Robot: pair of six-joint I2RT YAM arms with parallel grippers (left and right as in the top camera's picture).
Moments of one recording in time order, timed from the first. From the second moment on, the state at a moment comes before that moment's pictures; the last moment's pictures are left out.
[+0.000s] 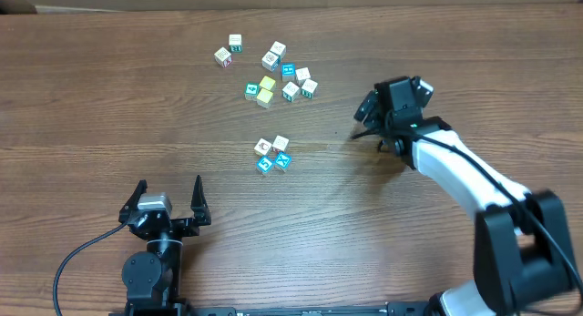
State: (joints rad) left arm 0.01 0.02 0.01 -0.08 -0.03 -0.09; right arm 0.28 1.67 1.05 -0.32 0.24 0.80
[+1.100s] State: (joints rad) left arm 0.01 0.02 0.01 -0.08 -0.03 -0.09; right arm 0.28 1.54 1.05 -0.32 0.24 0.80
